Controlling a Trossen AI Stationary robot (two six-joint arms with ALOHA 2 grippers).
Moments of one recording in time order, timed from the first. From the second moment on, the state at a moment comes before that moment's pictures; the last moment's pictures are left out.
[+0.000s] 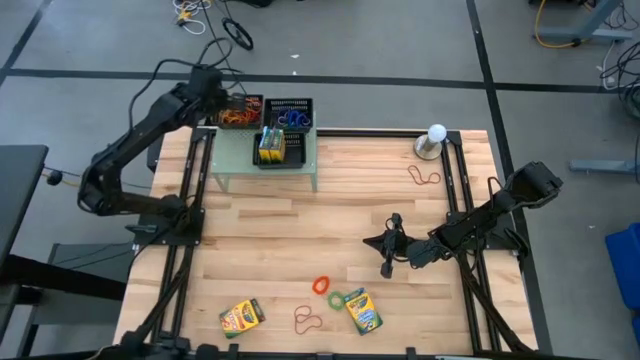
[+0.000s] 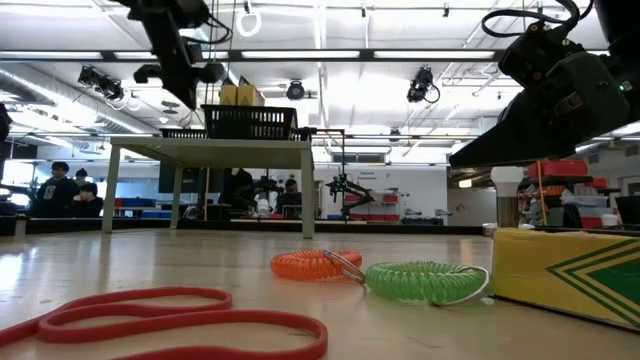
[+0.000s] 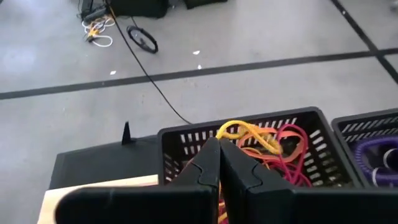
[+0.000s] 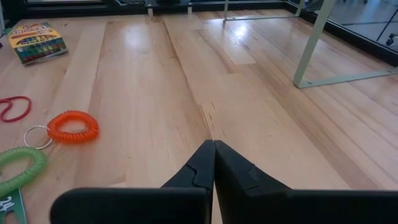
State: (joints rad) left arm 0.93 1.19 1.21 -0.67 -0.45 -0.28; right arm 0.51 1.46 0.33 0.63 0.68 0.31
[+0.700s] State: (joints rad) left arm 0.89 1.24 1.21 -0.70 -0.42 -0.23; right arm 0.51 1.46 0.33 0.64 0.68 0.30
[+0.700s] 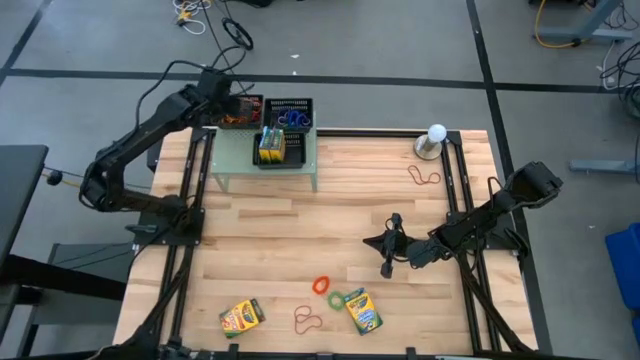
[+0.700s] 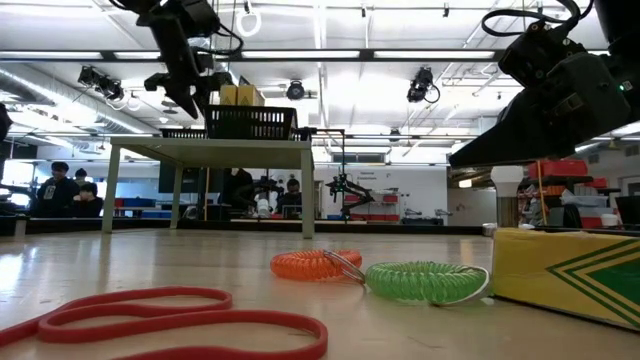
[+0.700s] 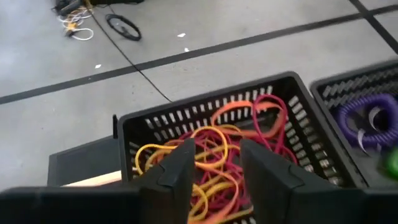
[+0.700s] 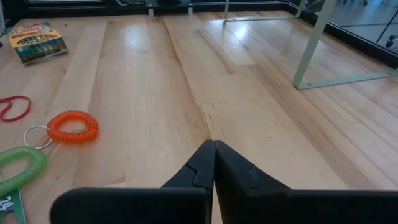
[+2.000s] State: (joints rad) left arm -0.60 1.83 1.19 -0.29 -0.66 -0.93; right arm 0.50 1.46 0.33 0.69 0.76 0.30
